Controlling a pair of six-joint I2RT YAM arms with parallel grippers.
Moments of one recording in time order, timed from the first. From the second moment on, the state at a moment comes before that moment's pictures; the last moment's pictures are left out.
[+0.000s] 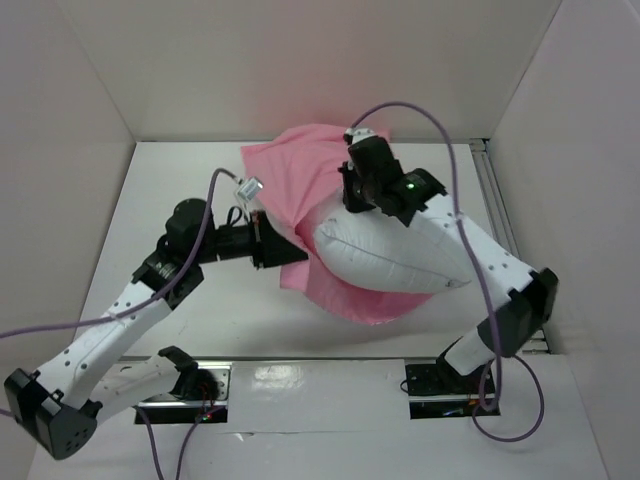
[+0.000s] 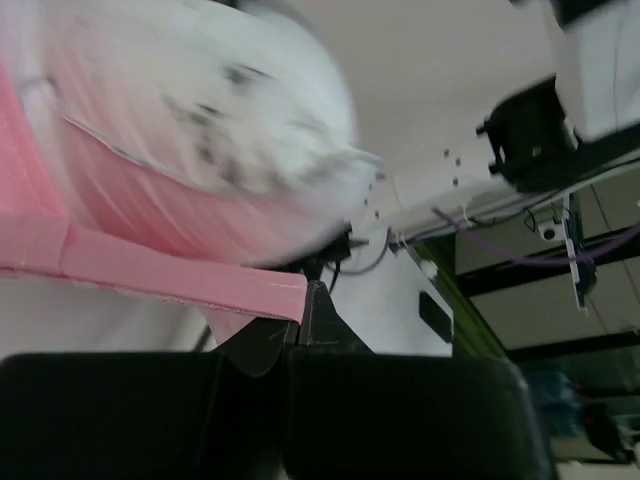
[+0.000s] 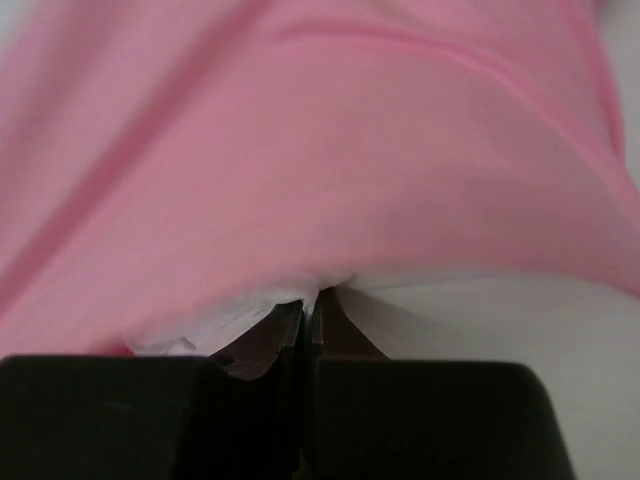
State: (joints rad) left arm -0.55 0.99 0.97 -0.07 0.72 -0.76; right arm 0.65 1.51 1.64 -0.78 0.20 0.30
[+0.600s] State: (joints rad) left arm -0.51 1.07 1.12 -0.10 0.79 -0.79; right arm 0.62 1.75 2.11 -0.73 0.22 0.30
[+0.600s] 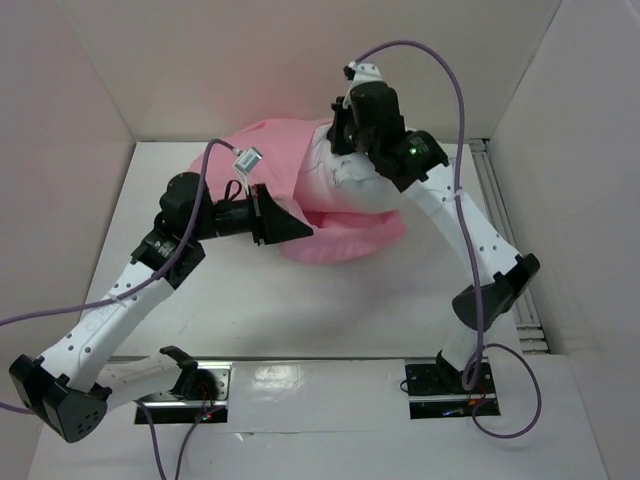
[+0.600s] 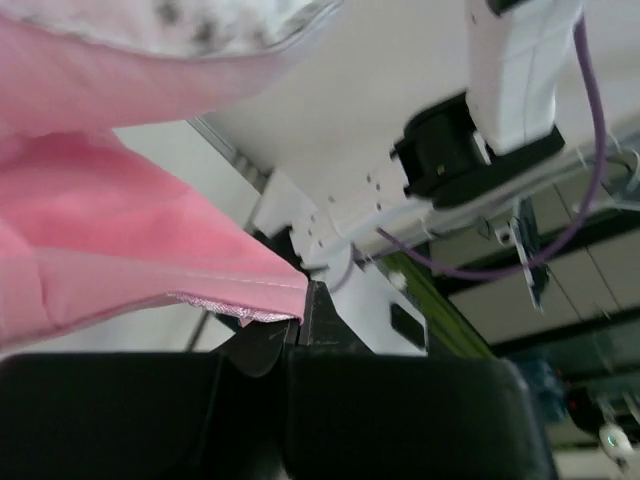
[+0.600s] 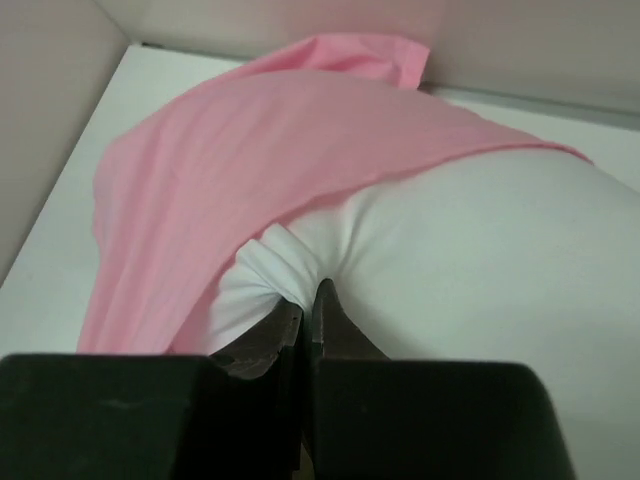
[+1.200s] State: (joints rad) left arm -0.65 0.87 1.13 -0.67 0.48 -0.65; right arm 0.78 1.60 1.52 -0.62 0.13 0.46
